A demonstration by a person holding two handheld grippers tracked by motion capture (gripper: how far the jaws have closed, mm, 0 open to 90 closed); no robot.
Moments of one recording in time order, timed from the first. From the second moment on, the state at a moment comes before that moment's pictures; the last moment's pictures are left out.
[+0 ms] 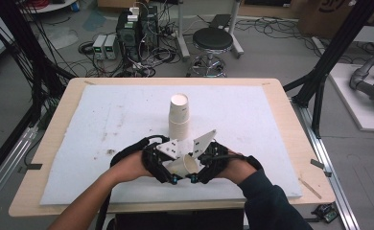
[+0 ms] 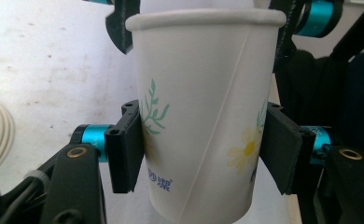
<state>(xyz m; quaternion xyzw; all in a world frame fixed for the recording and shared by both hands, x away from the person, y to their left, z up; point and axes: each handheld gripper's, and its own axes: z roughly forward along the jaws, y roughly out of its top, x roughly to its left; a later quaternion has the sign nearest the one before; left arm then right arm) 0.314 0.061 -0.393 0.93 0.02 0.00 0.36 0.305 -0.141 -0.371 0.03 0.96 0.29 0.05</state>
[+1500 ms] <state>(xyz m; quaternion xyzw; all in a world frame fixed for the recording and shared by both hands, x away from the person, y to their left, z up) 0.305 0.166 -0.420 0.73 0.19 0.14 0.64 0.303 -0.267 -0.398 0.28 0.81 0.48 0.18</state>
